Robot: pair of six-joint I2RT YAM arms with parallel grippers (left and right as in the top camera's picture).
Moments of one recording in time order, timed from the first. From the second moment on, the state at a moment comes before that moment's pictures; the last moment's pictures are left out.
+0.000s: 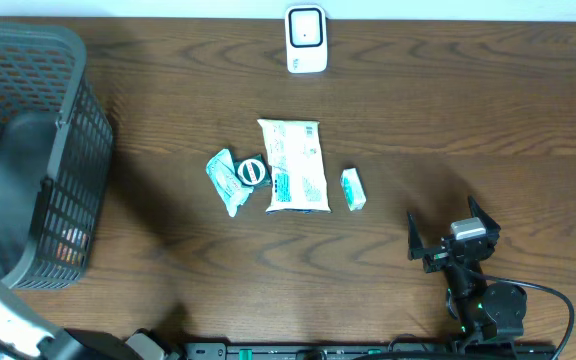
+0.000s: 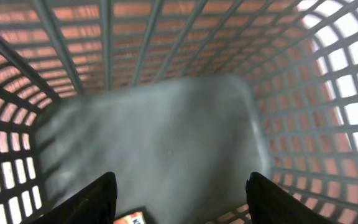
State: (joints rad) left arm 0.89 1.41 1.41 -0.87 0.11 -0.47; right arm 0.06 0.01 0.01 -0.06 -0.15 -0.14
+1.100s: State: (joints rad) left arm 0.89 1.64 1.41 -1.25 0.13 -0.28; right arm 0.06 0.01 0.01 -0.06 -0.15 -0.14
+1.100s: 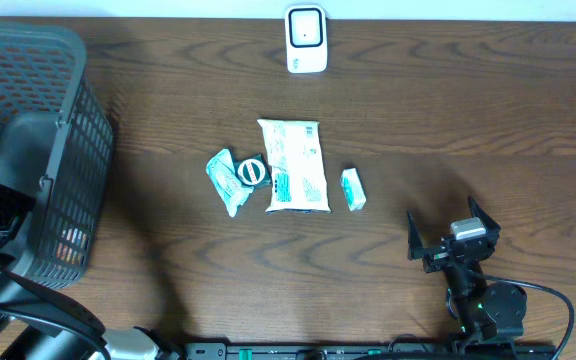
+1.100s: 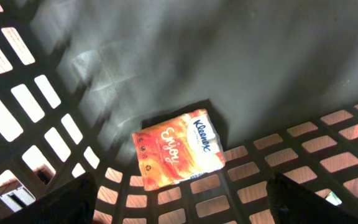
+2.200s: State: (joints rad) left arm 0.80 1.87 1.27 -1.17 0.16 -0.25; right arm 0.06 0.01 0.01 -0.06 -0.15 -0.14
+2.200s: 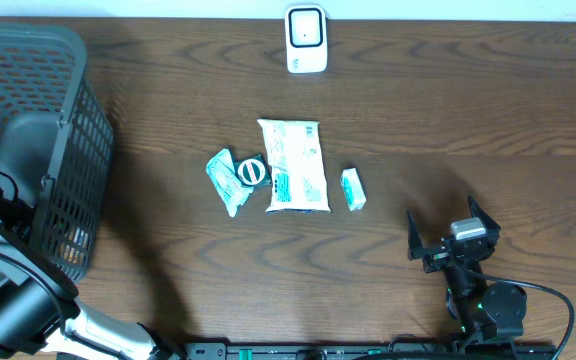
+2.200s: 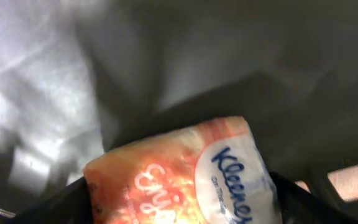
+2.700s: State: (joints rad) left arm 0.80 1.87 1.28 -1.17 0.15 -0.25; right arm 0.06 0.01 0.01 -0.06 -0.15 -0.14
